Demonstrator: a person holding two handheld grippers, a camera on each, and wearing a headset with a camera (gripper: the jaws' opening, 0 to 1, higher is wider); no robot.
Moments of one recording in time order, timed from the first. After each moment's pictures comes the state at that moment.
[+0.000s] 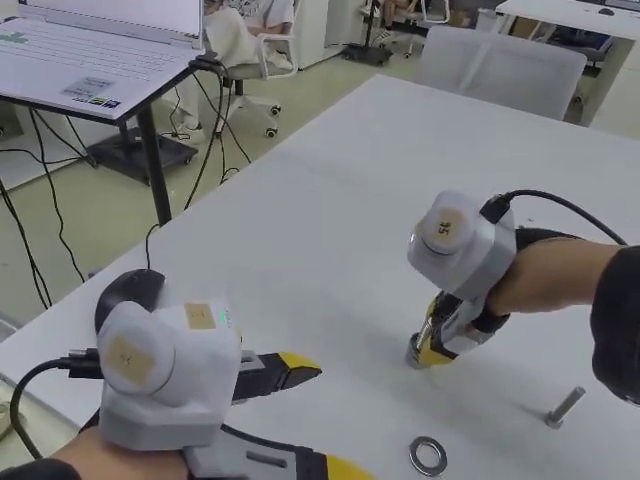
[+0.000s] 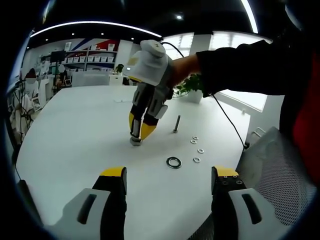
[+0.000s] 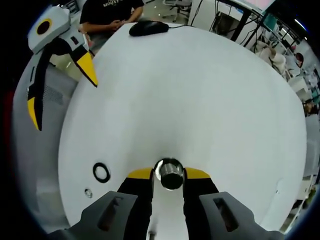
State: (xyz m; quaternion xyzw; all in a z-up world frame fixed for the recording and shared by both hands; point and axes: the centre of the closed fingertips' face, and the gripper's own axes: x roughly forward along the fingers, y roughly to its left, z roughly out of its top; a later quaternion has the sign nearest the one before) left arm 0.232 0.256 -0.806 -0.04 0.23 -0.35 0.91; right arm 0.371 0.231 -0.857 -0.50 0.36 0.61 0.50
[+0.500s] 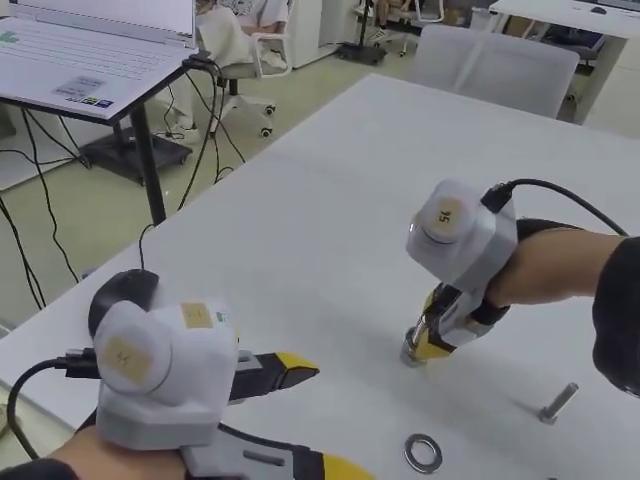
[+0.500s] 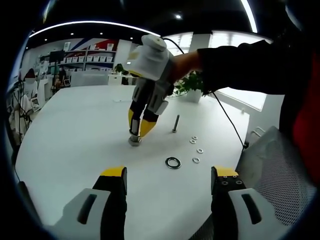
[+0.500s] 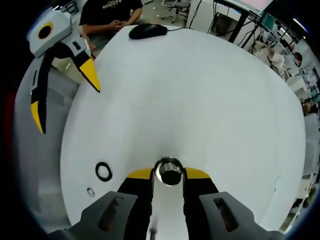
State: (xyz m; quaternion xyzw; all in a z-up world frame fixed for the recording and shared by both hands) left arm 0.233 0.252 -0.807 -0.04 0.23 -0.36 0.91; right arm 0.371 0.229 -0.853 -0.50 0.37 0.61 0.50
